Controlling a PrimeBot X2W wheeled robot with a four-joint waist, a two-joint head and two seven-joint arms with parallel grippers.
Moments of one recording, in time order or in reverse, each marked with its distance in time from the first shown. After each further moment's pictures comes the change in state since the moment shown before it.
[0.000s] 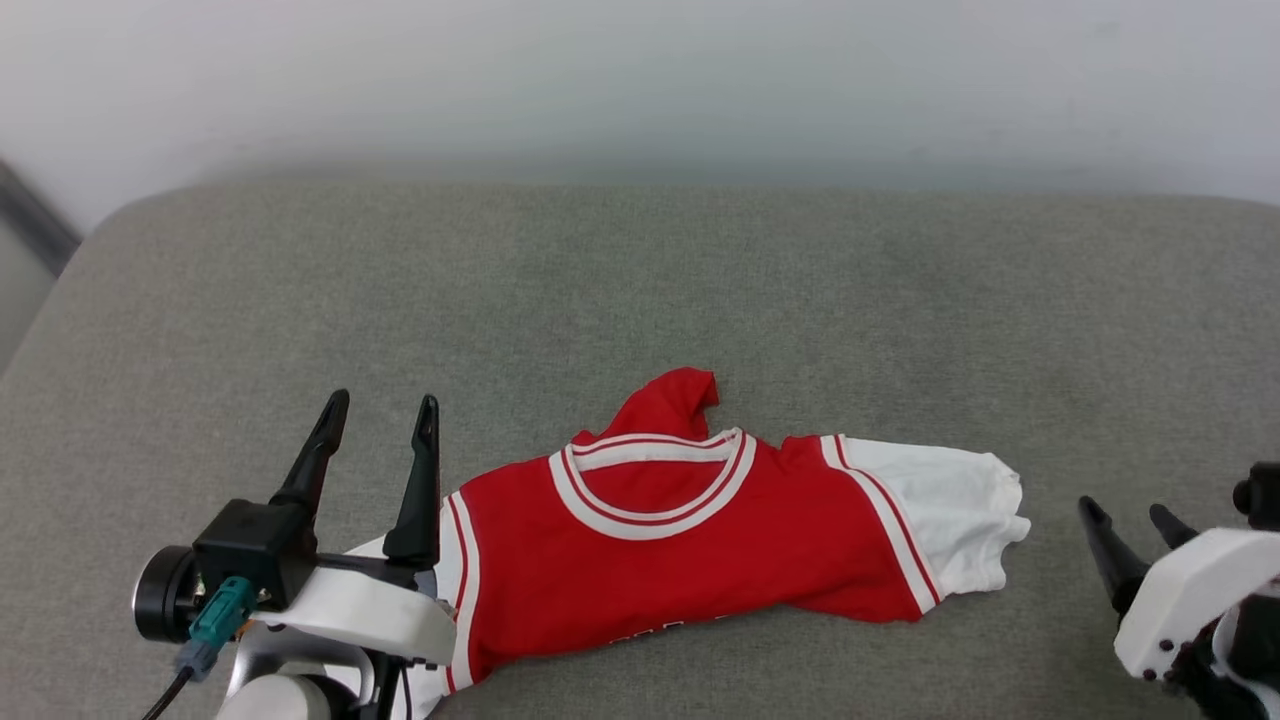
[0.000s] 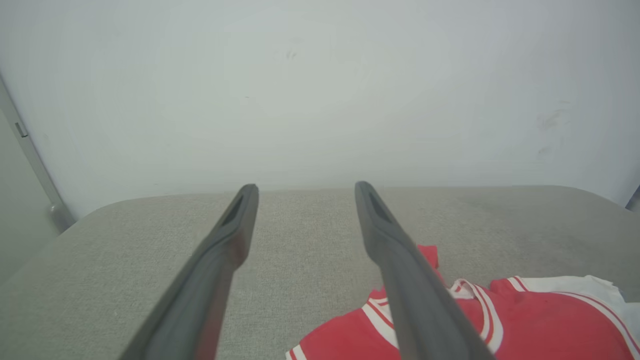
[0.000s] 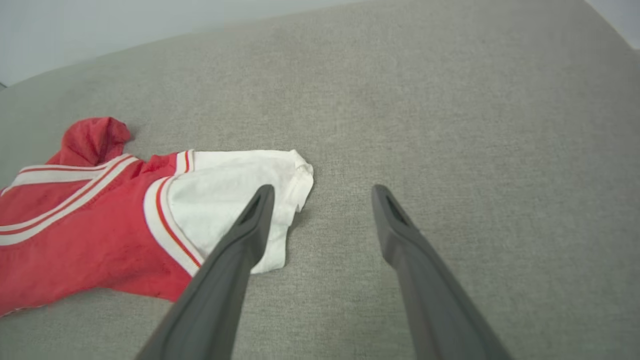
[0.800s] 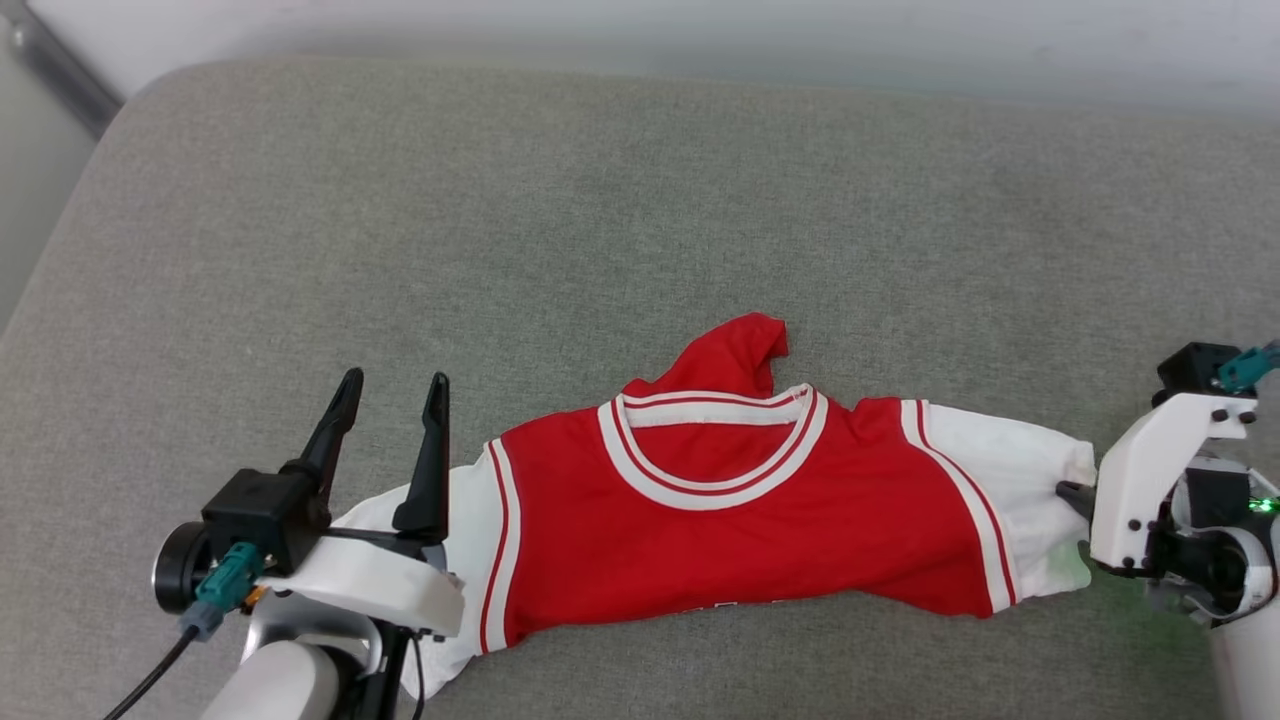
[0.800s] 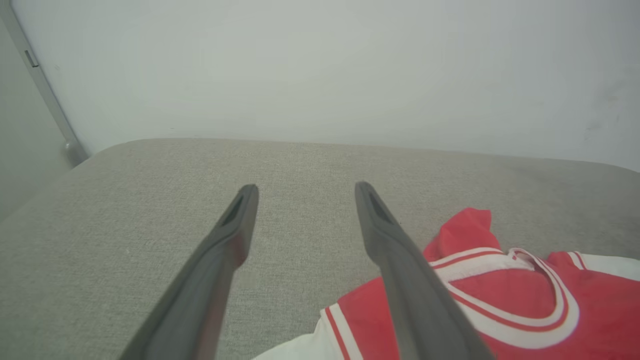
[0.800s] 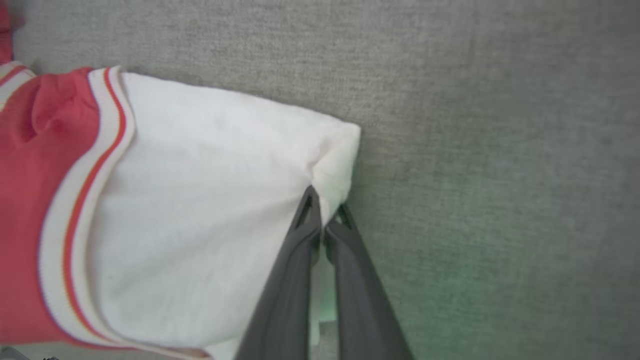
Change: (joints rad) left arm -0.072 -0.037 -0.005 0.085 -0.041 -0.041 -0.030; right arm -0.358 -0.138 0.140 0.424 0.123 0.000 0.385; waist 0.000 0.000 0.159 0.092
